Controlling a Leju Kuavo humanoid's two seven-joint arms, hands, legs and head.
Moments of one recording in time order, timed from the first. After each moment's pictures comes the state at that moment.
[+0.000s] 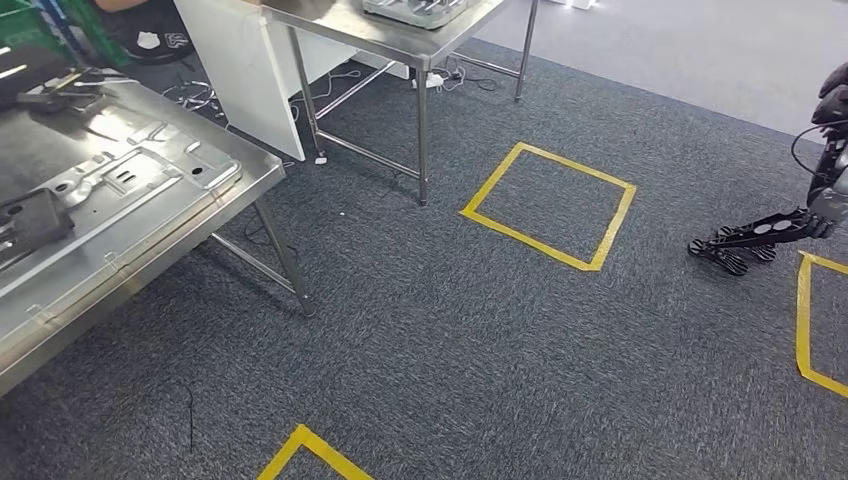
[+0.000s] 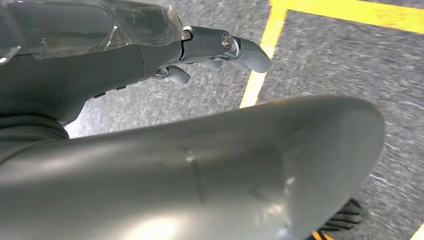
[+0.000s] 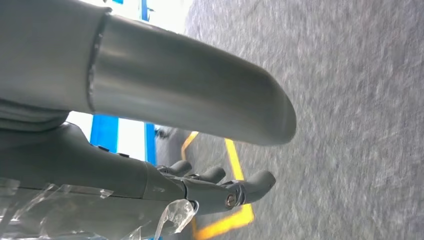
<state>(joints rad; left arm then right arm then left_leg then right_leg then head) -0.10 0.37 -0.88 -0.36 0.89 0.07 0.05 -0.16 -0.03 0.64 -0.22 -0.33 -0.08 0.24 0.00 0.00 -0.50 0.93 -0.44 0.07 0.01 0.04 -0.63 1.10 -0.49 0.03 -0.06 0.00</state>
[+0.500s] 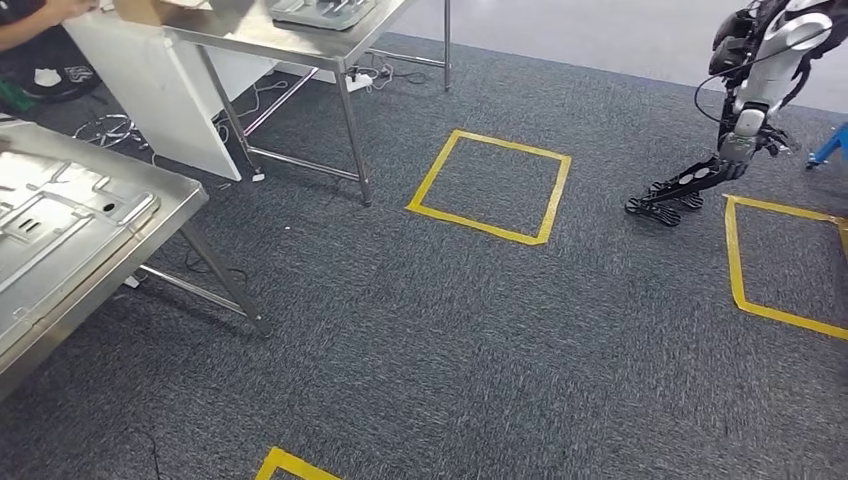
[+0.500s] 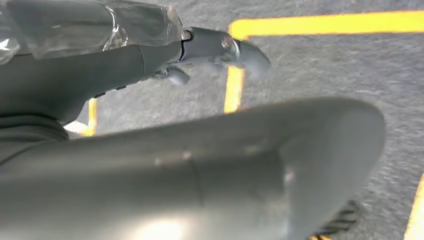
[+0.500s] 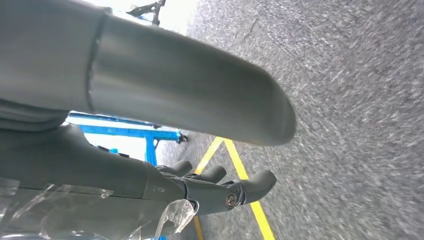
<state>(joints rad) -0.10 0.32 -0.94 -0.36 0.88 0.18 0.02 -0.13 -0.02 0.64 -0.22 -0.34 -0.11 0.24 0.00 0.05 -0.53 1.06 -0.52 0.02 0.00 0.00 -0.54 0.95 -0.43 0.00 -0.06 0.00</state>
